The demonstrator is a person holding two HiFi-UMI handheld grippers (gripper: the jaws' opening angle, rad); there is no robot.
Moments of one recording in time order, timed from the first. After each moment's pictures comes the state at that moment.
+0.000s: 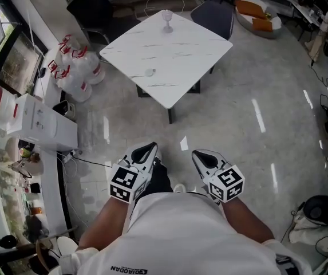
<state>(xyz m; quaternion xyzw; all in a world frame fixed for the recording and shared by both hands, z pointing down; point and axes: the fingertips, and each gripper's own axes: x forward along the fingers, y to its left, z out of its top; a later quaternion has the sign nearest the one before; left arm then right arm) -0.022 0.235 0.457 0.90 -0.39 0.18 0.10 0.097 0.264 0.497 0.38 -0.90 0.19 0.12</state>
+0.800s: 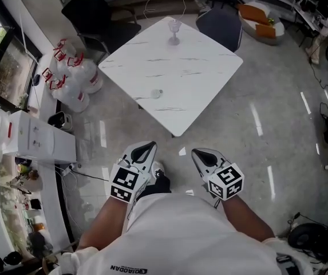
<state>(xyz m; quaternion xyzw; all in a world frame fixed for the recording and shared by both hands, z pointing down) -0.077 0.070 0.457 0.90 -0.38 0.19 0.08 0.044 0.099 0.499 0.38 -0.89 0.19 0.14</state>
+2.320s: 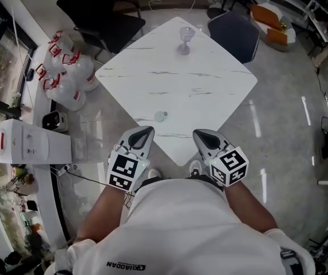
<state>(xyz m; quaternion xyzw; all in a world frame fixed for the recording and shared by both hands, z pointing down) -0.103 -0.140 0.461 0.89 -0.41 0.20 0.07 0.024 -0.131 0.473 0.37 -0.90 0.15 0.15</state>
